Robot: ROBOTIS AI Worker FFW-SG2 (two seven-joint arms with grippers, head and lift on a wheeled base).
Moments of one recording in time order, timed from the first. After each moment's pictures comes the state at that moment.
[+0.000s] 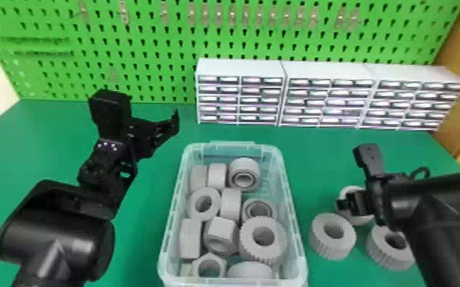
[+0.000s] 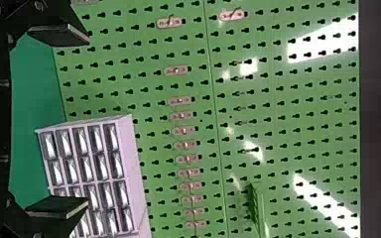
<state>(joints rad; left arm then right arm) -0.12 0.17 -0.17 -1.79 0.06 0.22 0.00 -0.37 -0.17 0.00 -1.39 0.23 1.10 0.42</state>
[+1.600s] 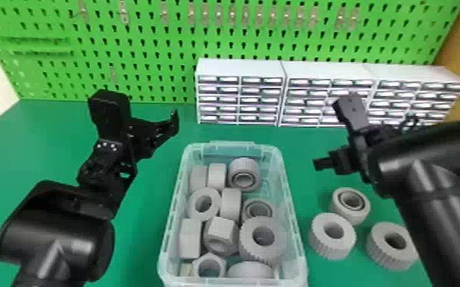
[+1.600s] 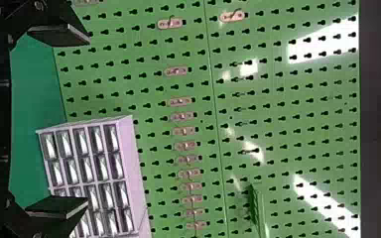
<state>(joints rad) -0.12 0.17 -0.17 -1.79 0.06 0.22 0.00 -0.45 -0.21 0.20 -1.67 0.23 1.25 0.42</state>
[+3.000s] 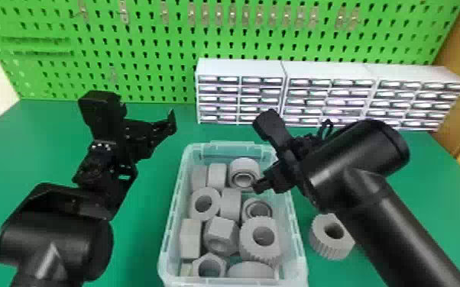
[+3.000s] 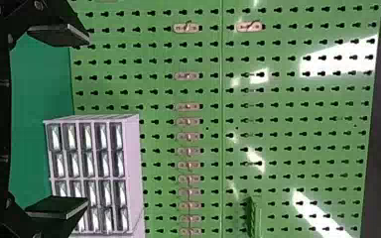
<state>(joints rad) -0.11 0.16 -0.14 -1.79 0.16 0.24 0.02 -0.52 -0.17 0.53 -1.66 0.13 1.33 0.42</state>
